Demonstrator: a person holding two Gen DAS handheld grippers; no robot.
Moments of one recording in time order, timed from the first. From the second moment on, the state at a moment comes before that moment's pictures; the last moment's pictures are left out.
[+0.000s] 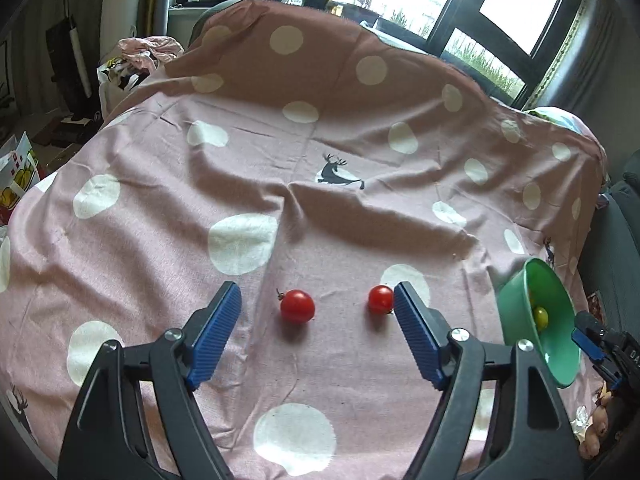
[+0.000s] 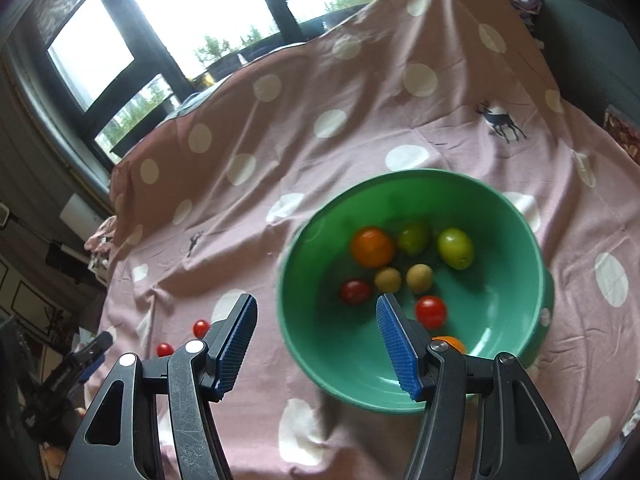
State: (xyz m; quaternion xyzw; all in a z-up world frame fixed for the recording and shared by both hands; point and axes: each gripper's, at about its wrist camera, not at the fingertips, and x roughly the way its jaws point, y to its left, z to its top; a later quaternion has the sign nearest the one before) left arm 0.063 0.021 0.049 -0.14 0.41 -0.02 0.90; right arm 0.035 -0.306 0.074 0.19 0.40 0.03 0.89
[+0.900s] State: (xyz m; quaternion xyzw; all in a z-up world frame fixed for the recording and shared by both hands) left arm 0.109 0.012 -0.016 -0.13 0.49 -0.02 0.86; right arm 0.138 -0.135 -0.023 0.11 0.54 0.18 0.82
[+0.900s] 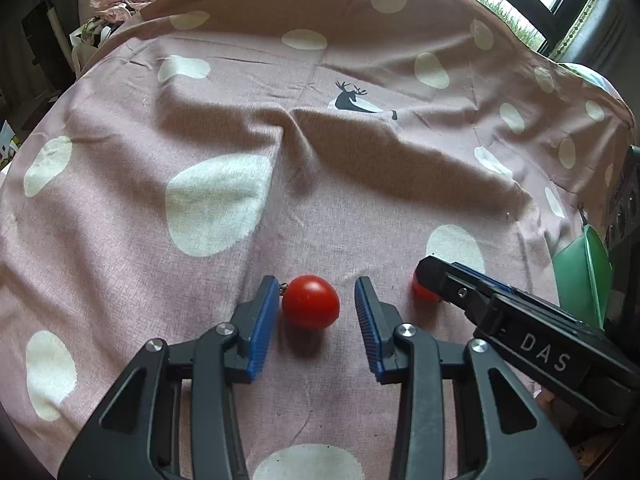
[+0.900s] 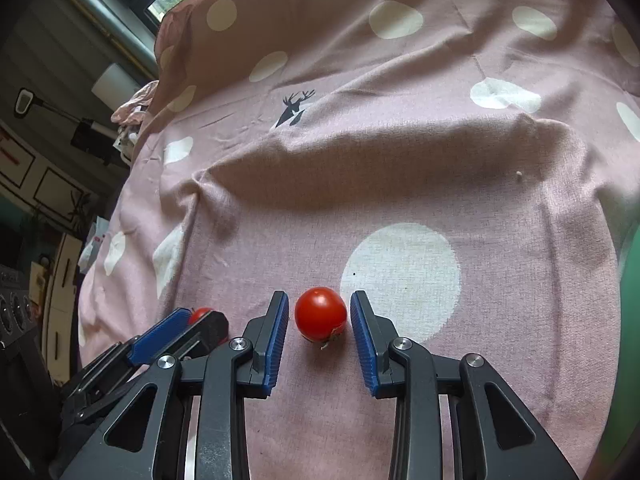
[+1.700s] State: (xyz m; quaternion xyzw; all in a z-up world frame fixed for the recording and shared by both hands) left arm 0.101 0.010 -0.011 -0.11 0.49 -0.01 0.87; right arm 0.130 -0.143 -0.022 0.10 0.54 0.17 0.82
